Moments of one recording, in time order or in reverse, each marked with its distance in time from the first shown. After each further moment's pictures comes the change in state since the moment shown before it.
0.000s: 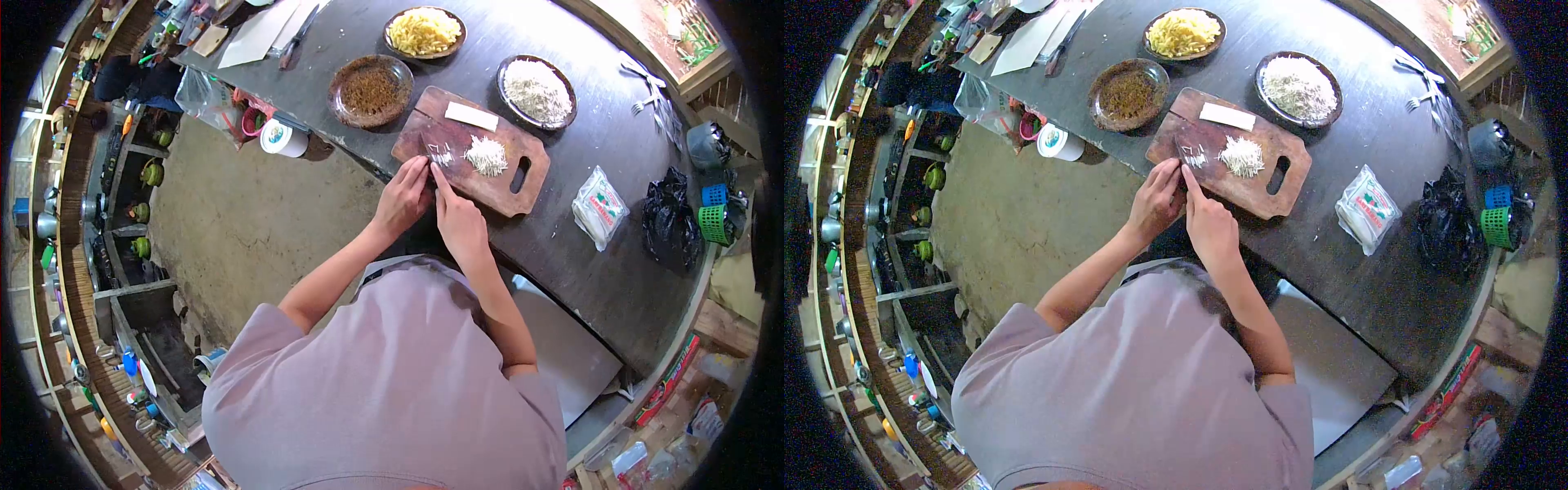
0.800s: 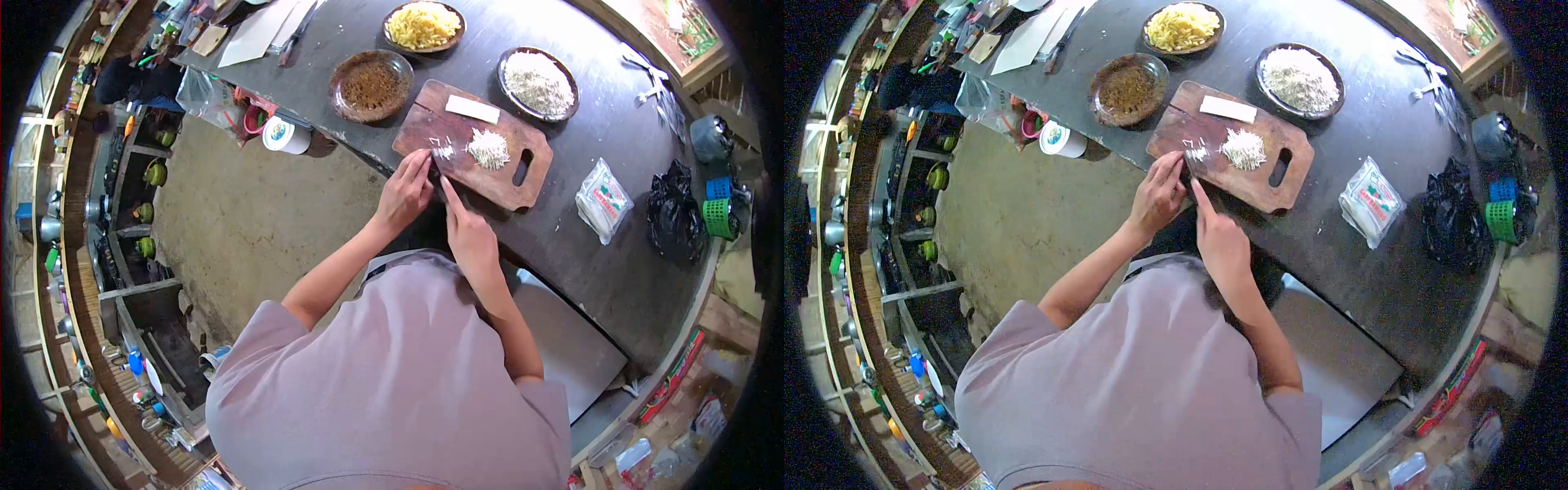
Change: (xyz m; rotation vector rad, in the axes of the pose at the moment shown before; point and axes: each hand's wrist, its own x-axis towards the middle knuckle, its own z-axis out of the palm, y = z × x) left_hand -0.002 0.000 0.000 0.012 -0.007 0.001; right_hand -0.037 0.011 -0.003 0.095 0.021 0.014
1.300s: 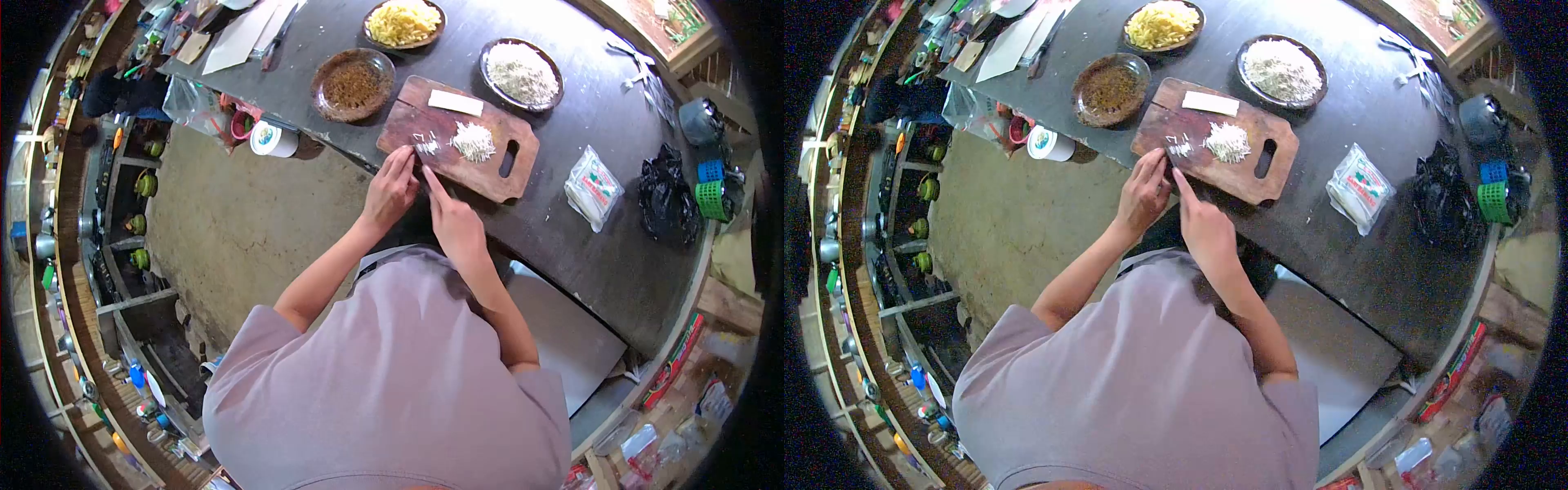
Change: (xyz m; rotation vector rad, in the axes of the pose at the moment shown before) left_hand 0.002 0.001 -0.001 0.005 0.002 0.013; right_hand 0.010 -0.004 -0.002 -0.060 -0.006 -0.024
